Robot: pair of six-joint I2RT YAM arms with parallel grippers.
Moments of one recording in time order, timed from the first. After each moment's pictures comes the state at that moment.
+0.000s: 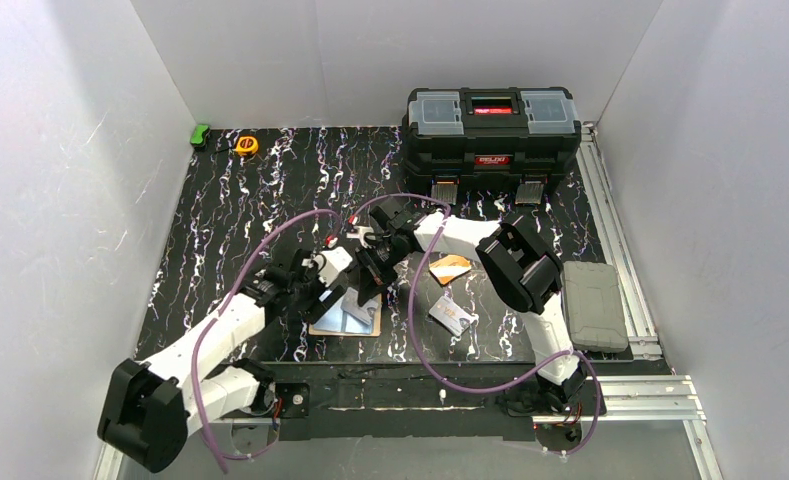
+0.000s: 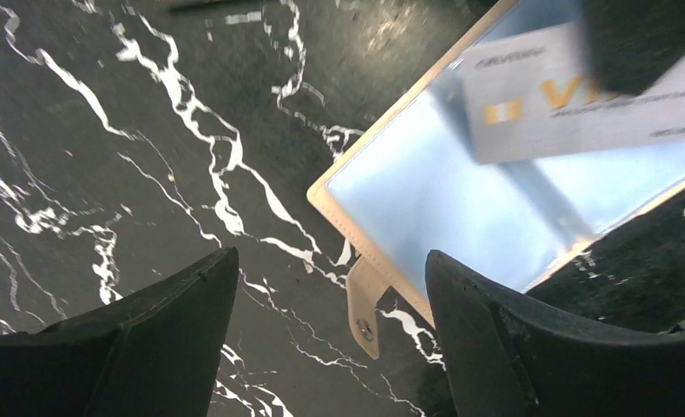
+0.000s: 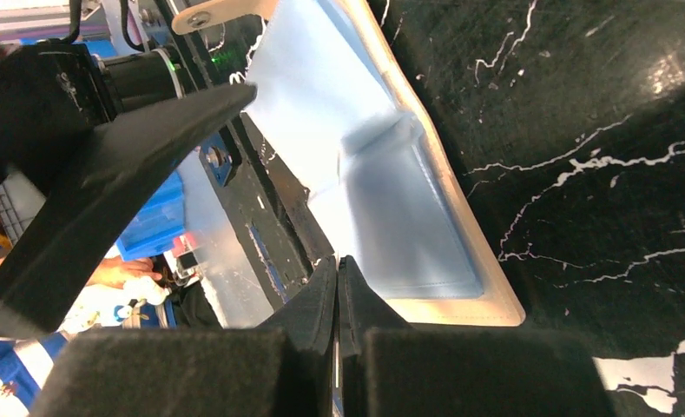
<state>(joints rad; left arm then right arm) -0.50 0.99 0.57 -0.52 0.01 0.42 0.83 2.13 1.48 -0.47 -0.87 0.34</state>
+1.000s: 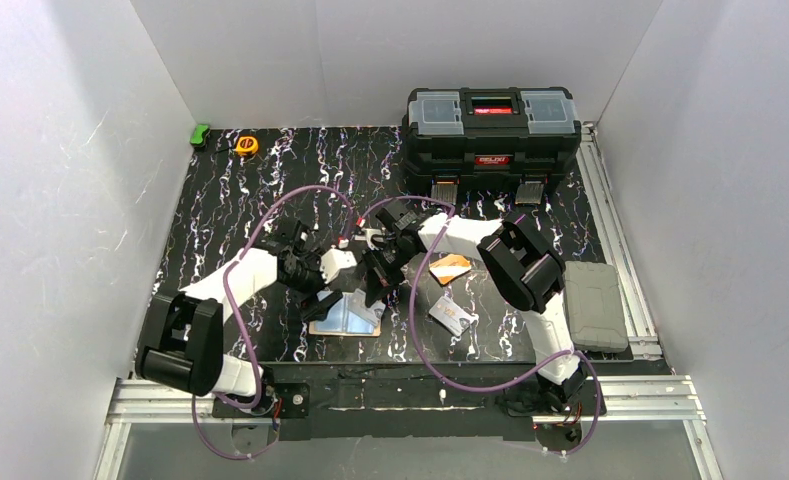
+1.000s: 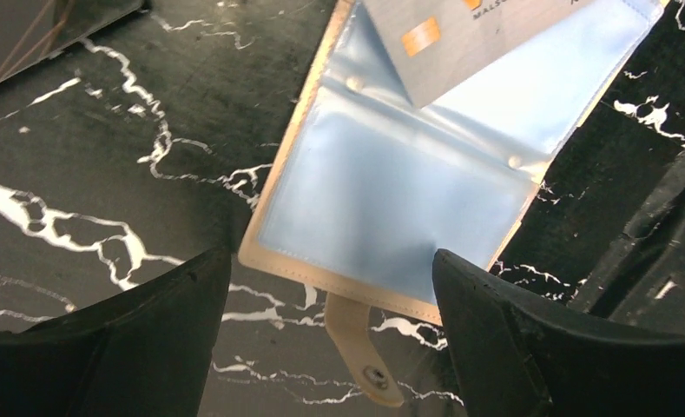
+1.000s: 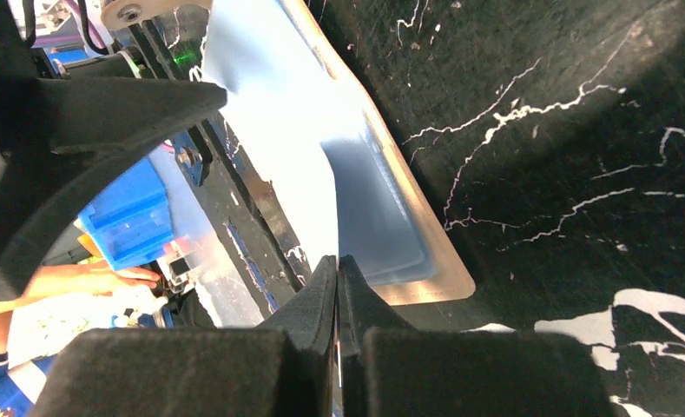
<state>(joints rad) -0.29 1.39 0.73 -0.68 0.42 0.84 0.81 2.13 1.44 -0.49 -0.82 0.34</state>
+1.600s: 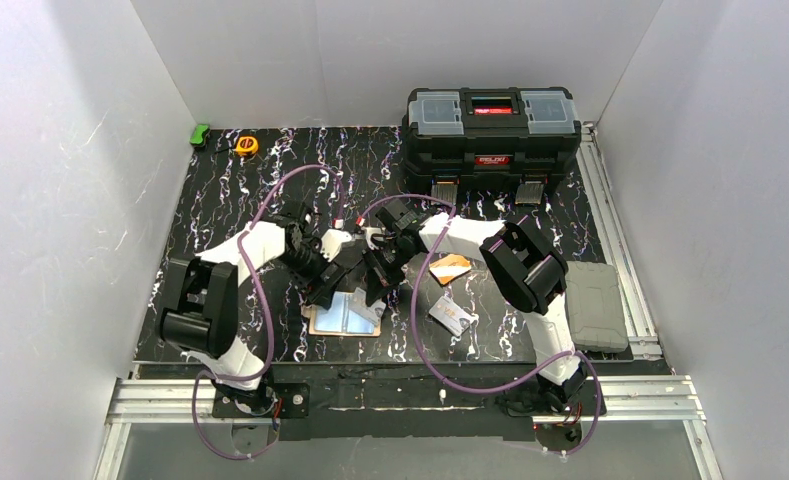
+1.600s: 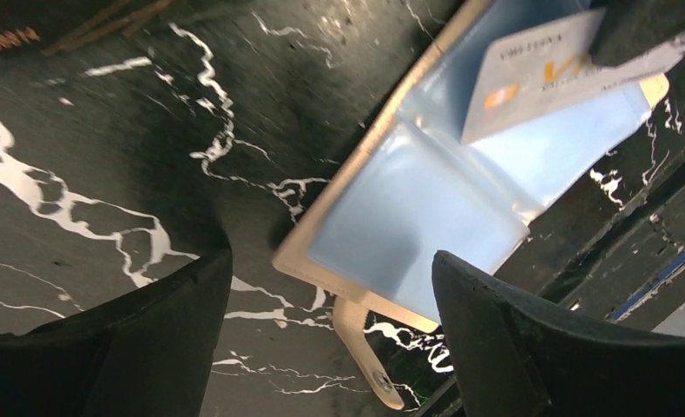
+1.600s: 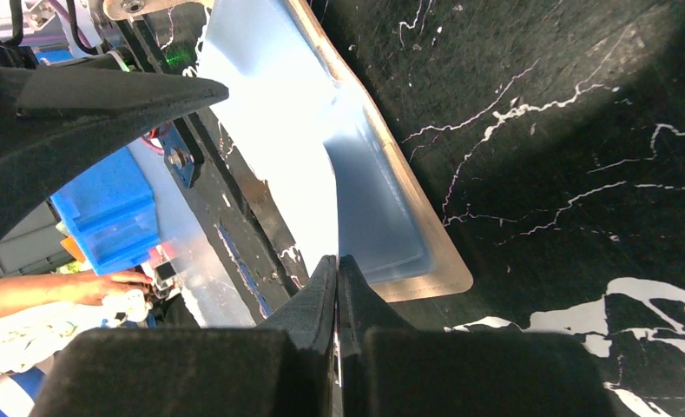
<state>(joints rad) -0.25 1.57 0.92 -0.82 0.41 0.62 0.81 2.10 1.43 -0.49 -0.79 0.32</state>
